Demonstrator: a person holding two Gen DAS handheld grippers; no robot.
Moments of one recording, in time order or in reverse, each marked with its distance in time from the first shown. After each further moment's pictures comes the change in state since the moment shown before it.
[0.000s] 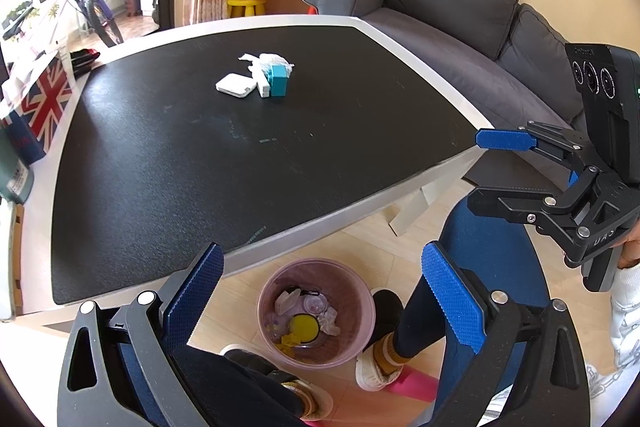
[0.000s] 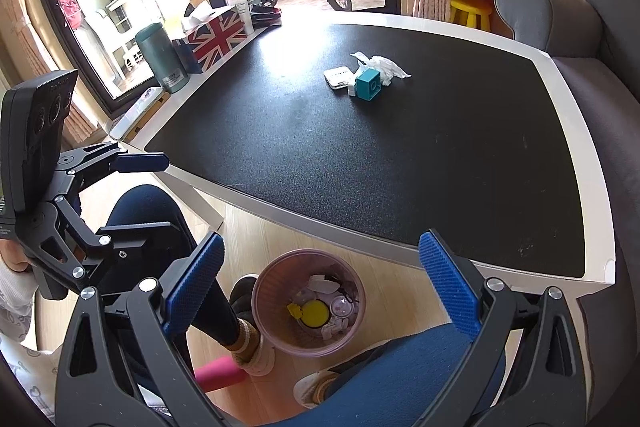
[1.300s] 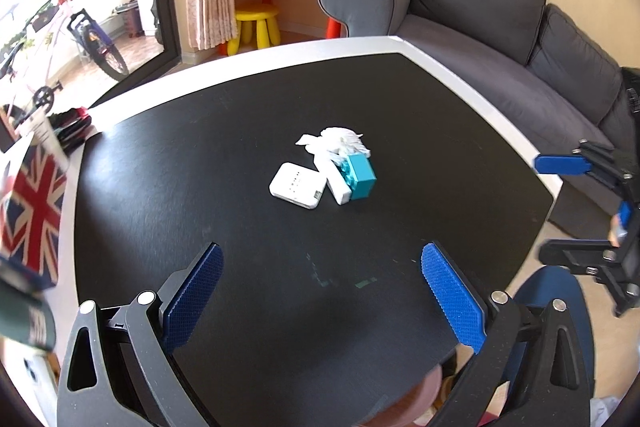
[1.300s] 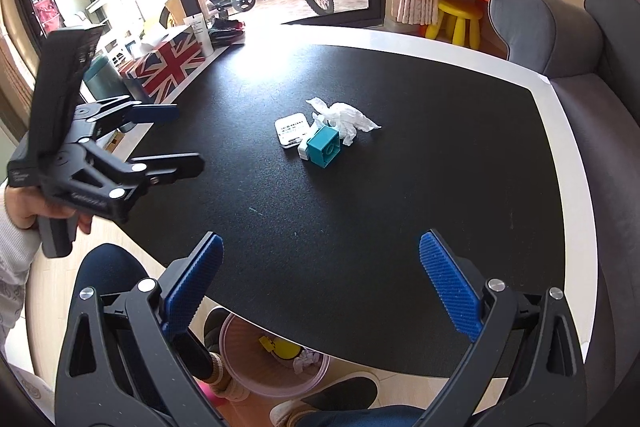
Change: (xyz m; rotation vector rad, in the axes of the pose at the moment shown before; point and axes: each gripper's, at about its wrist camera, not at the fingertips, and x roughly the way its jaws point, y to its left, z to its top) left arm 0.072 0.075 0.129 0.081 0.006 0.070; right arm 0.049 -0.044 0.090 0.007 0.022 -0.063
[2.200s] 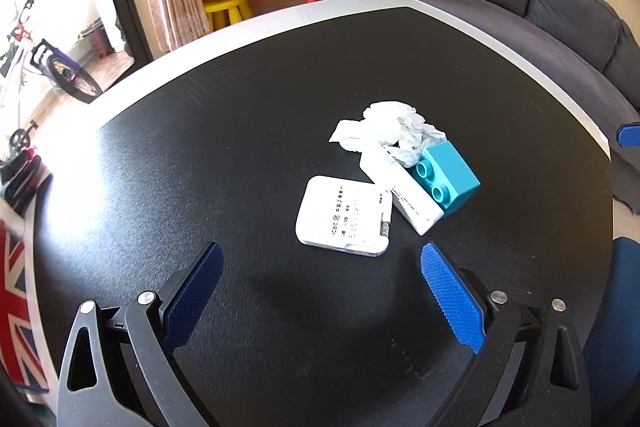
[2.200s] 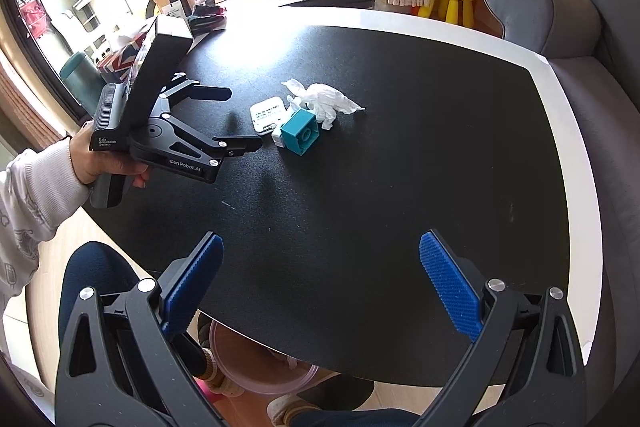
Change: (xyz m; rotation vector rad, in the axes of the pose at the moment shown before) left arm 0.096 0.027 0.018 0.167 0.059 0.003; right arm 0.026 -0.019 0.000 0.032 0.059 -0.018
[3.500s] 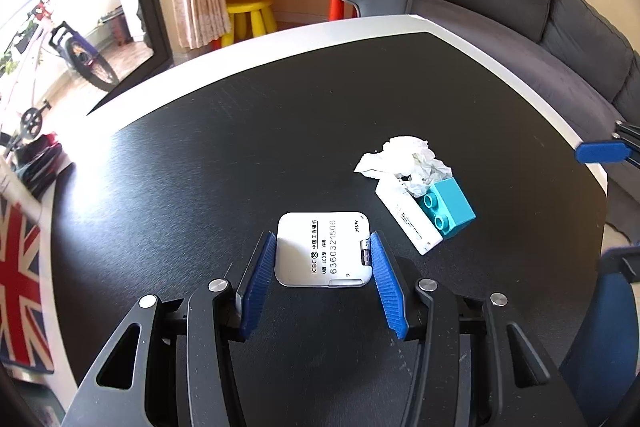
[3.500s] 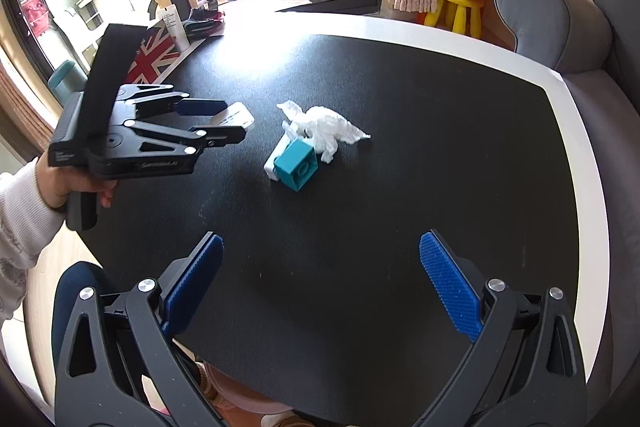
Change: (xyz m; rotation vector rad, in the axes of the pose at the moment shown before) left arm -0.023 0.013 0.008 -0.101 -0.019 0.021; right arm 0.025 0.000 0.036 -0.033 -0.016 0.007
